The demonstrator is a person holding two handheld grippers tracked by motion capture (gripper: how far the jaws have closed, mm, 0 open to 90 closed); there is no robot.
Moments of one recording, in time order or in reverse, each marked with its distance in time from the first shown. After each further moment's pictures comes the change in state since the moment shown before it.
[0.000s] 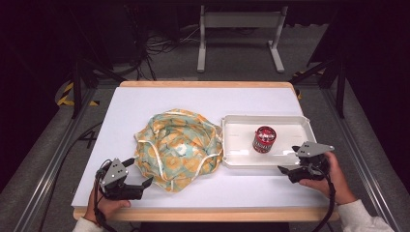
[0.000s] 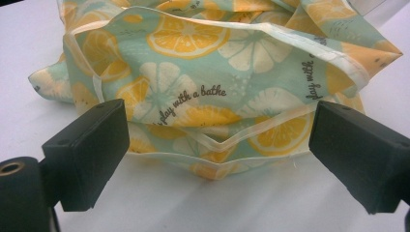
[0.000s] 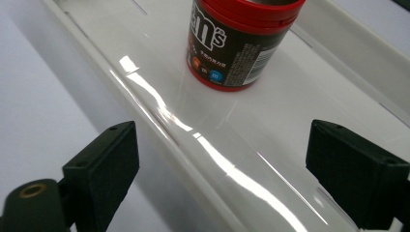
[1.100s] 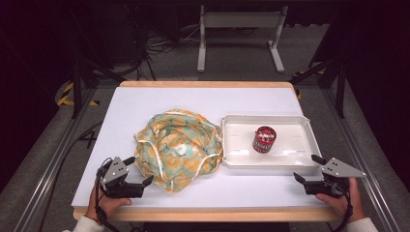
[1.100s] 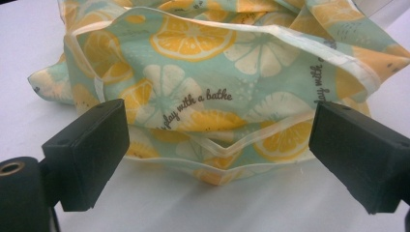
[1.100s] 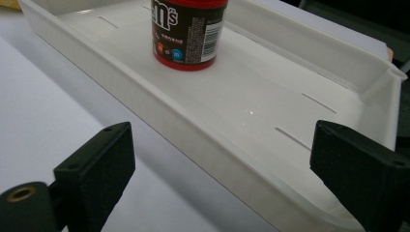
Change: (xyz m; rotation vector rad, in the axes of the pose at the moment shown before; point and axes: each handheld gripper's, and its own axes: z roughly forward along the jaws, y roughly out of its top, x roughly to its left) left arm 0.003 0.002 0.004 0.003 0.000 -0.009; right arm 0.002 -0.068 -0.029 -0.225 -0.121 0.118
